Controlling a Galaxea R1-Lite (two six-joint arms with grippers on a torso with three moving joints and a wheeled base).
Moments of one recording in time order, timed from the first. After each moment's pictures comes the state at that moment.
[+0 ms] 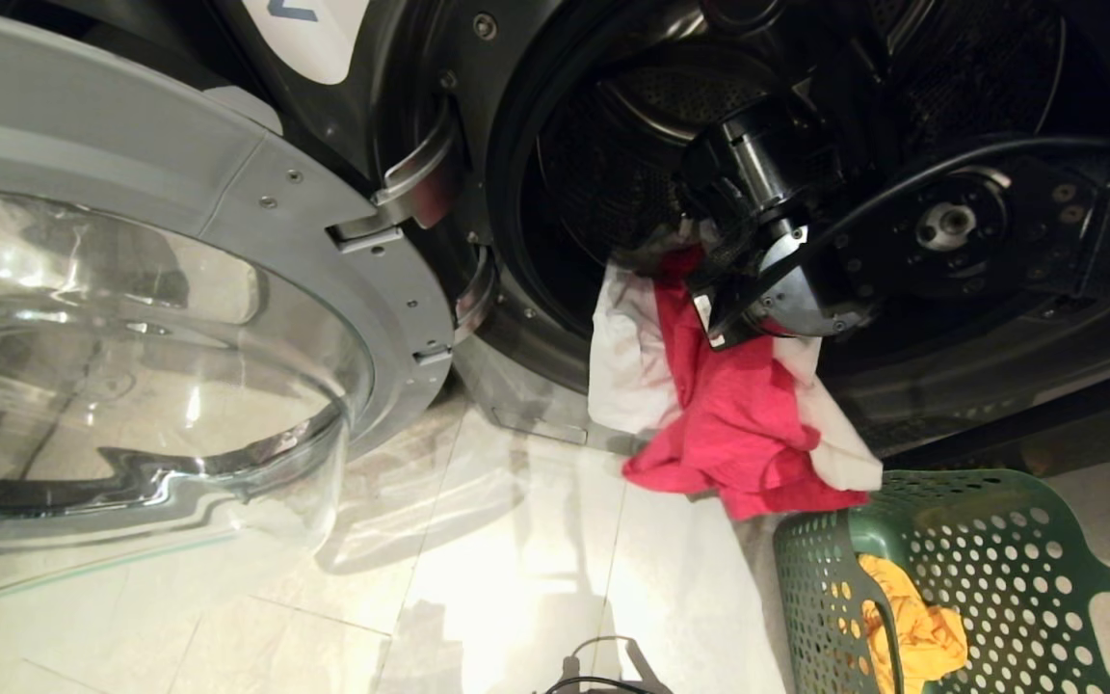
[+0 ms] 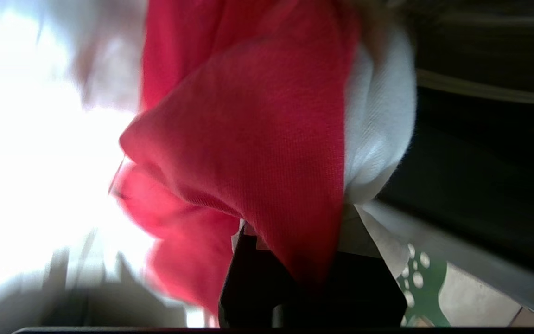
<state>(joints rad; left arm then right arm) 0.01 0.00 0.00 0.00 0.00 0.00 0.66 2.00 -1.94 0.52 -0.82 0.05</state>
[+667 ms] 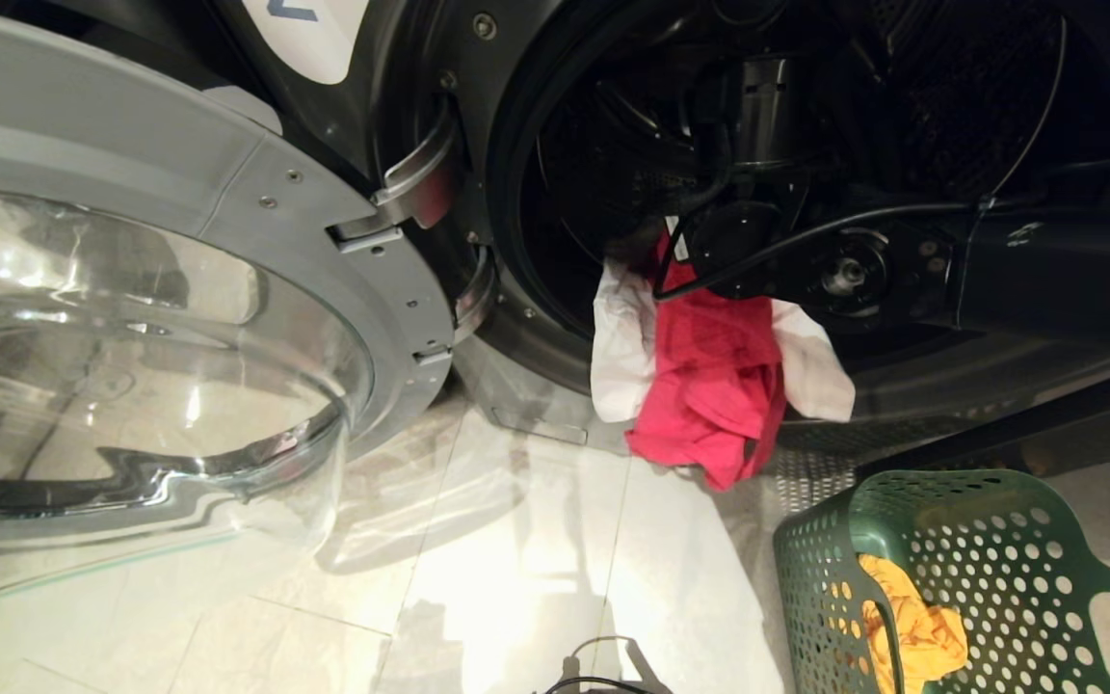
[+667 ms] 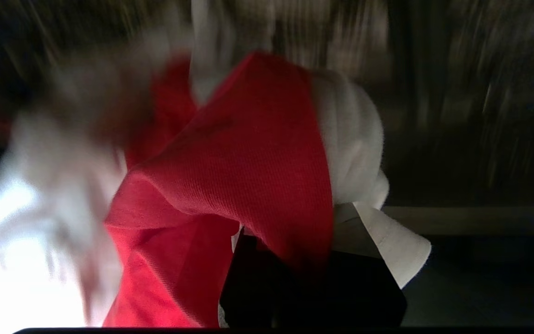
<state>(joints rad) 0.01 0.00 0.00 0.00 0.00 0.00 0.63 2.10 -1.97 -0.17 -0.92 -0.33</state>
